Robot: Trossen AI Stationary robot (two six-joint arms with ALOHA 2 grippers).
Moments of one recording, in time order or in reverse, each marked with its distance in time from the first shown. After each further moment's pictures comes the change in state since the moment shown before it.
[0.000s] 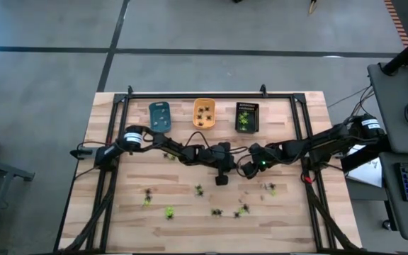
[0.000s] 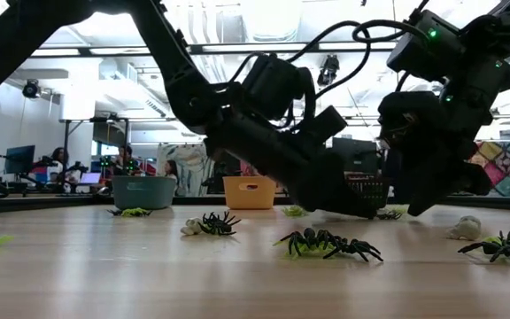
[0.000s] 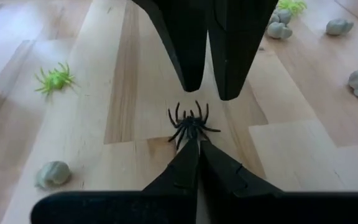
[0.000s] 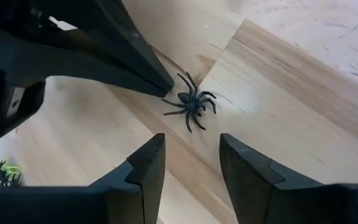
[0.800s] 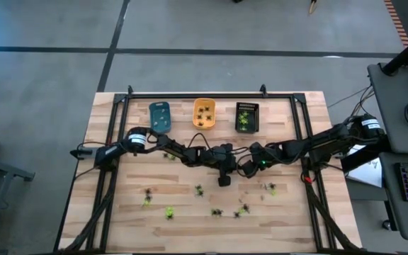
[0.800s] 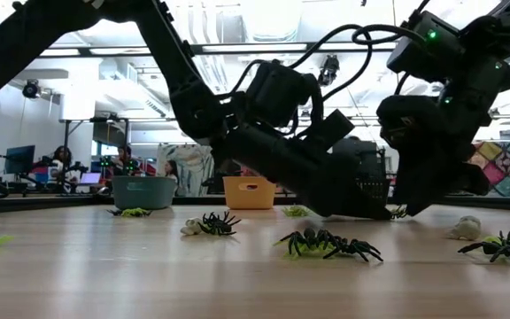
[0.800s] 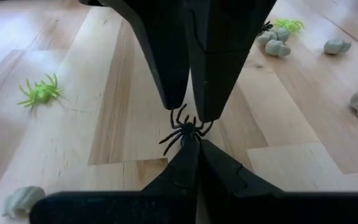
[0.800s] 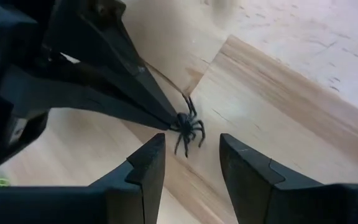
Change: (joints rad) left arm 0.004 0.078 0.035 0.071 0.010 -0.034; right arm 0.000 0.000 -0.001 -0.003 0.047 -0.004
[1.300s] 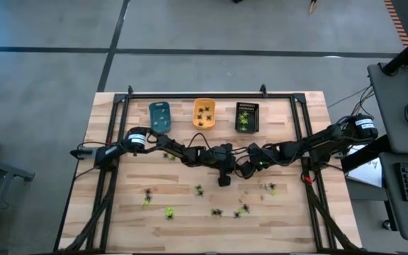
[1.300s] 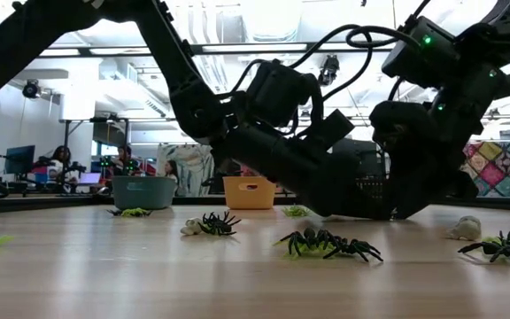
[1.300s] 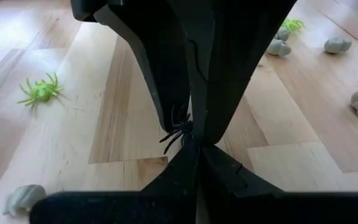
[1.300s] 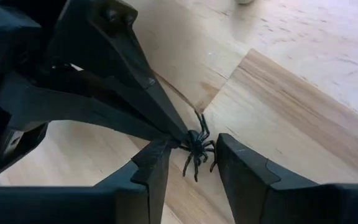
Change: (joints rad) left arm 0.001 0.003 -0.003 -0.012 -0.002 0.000; right arm 0.000 0.104 0.001 0.114 0.018 -0.039
